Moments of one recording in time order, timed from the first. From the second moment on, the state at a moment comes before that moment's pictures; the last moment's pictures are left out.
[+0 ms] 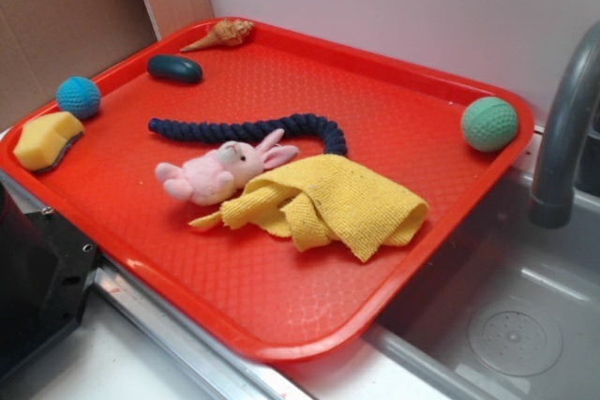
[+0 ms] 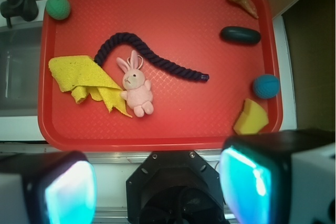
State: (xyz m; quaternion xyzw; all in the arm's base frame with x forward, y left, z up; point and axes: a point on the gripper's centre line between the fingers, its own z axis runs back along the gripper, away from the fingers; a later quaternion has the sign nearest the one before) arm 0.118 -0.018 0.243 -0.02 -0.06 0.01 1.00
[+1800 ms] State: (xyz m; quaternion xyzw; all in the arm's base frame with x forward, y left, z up) arm 0.169 0.166 0.050 0.09 -0.12 0.40 0.90
